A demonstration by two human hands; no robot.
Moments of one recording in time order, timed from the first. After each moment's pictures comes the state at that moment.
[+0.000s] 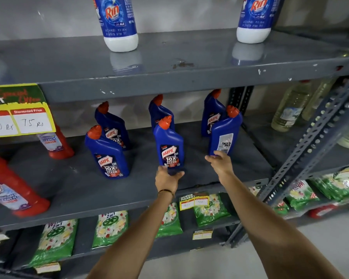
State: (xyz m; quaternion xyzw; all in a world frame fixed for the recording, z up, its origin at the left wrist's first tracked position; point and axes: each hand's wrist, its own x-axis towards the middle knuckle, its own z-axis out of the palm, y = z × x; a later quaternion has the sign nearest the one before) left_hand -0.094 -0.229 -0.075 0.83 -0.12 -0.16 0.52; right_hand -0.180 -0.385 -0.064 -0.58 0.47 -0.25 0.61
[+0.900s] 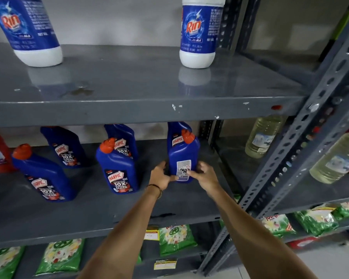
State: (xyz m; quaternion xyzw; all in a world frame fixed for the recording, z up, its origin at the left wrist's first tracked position) left_hand -0.106 -0.390 -0.052 0.77 -0.25 -0.24 0.53; right_hand -0.210 -0.513 -0.059 -0.71 0.31 -0.24 0.59
